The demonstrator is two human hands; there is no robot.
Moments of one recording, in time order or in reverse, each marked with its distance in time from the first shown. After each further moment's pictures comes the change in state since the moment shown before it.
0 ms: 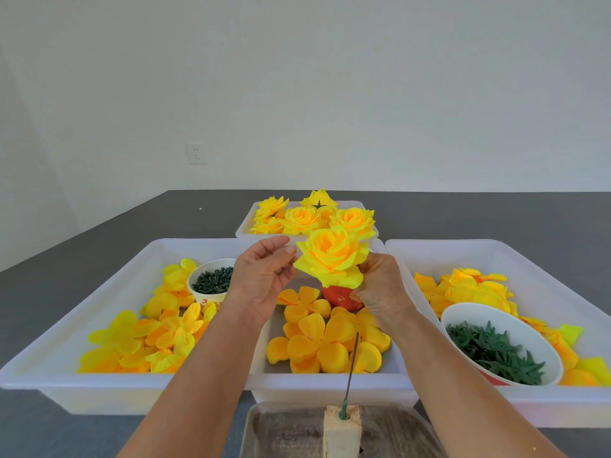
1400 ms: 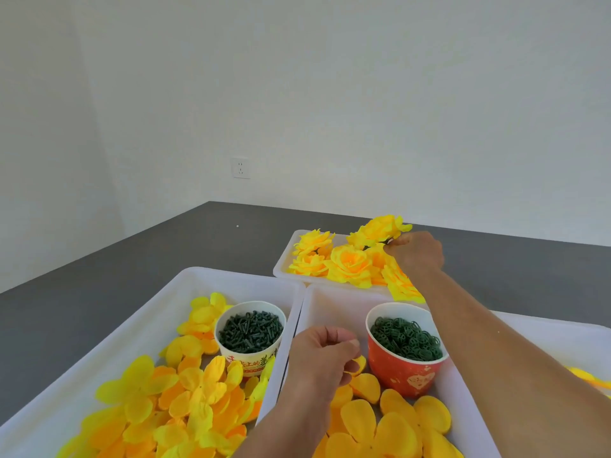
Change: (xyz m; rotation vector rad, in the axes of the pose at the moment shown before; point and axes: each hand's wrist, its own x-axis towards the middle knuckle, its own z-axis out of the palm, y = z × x) left_hand 0.012 -0.019 0.007 0.399 0.199 -0.229; right_hand 0.208 0.032 0.027 -0.688 0.147 0.313
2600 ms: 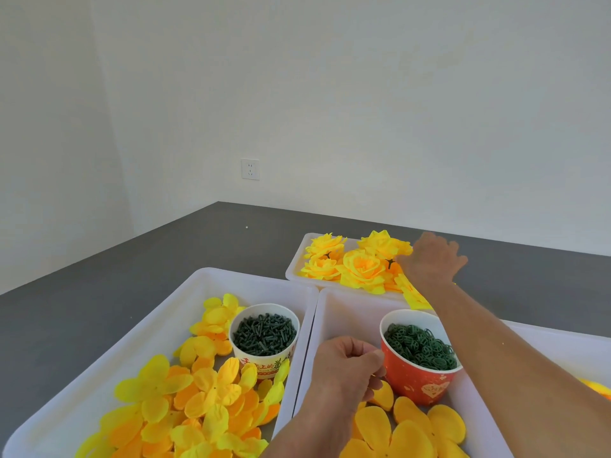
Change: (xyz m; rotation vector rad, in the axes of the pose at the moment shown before) left_hand -0.001 0.001 0.001 0.056 -0.083 -0.033; right_hand -0.006 -0.006 0.010 -0.414 0.219 -0.087
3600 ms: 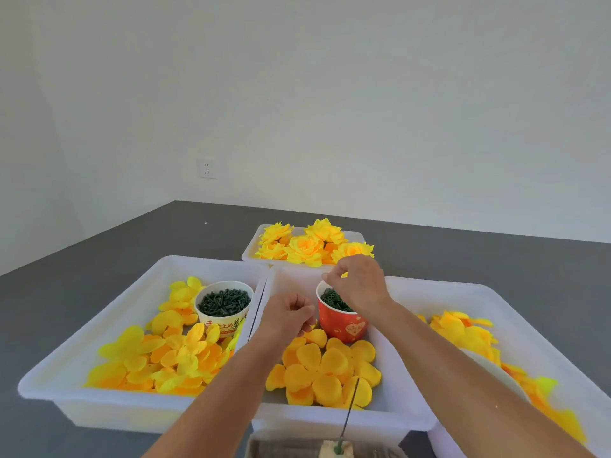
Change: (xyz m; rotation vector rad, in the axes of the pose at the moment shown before) left_hand -0.011 -0.006 -0.003 0.256 -0.042 0.232; right_hand -0.140 0.034 -0.105 0.283 -0.243 -0.333
